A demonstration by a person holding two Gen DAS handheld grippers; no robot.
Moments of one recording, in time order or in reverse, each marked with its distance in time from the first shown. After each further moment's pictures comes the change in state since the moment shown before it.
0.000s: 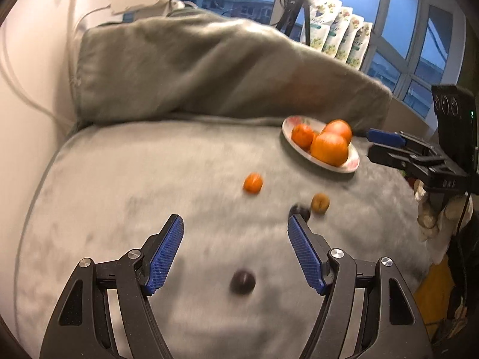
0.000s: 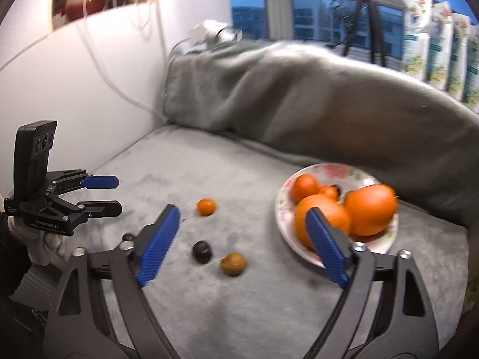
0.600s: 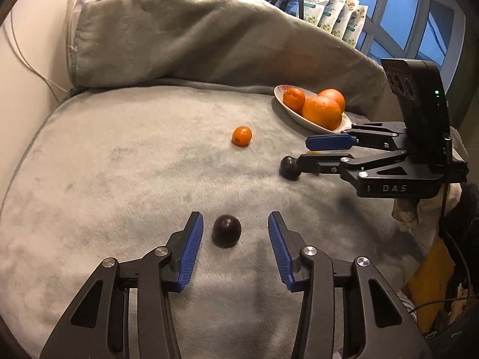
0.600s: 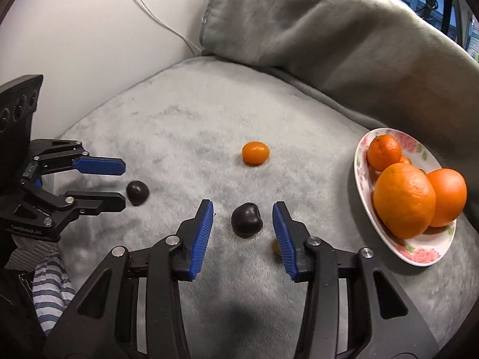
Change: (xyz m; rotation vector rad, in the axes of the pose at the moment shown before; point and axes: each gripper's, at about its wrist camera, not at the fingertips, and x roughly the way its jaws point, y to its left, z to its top) left arm 0.010 -0.011 -0.041 -0.010 0.059 -0.032; right arm 0.072 0.048 -0.027 -0.146 0.229 0.068
